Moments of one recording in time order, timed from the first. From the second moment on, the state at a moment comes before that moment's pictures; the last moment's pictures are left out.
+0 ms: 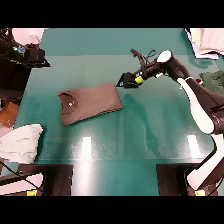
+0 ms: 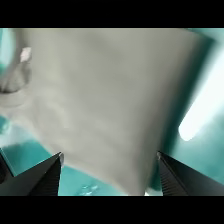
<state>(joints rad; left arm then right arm) 0.01 -1.34 1.74 1.20 -1.46 -1.43 0.23 -1.90 1.73 -0.70 1.31 1.31</state>
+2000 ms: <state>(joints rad) 0.01 -1.34 1.74 1.02 -1.48 -1.44 -0.60 -1.59 1.71 -0.75 1.00 1.20</state>
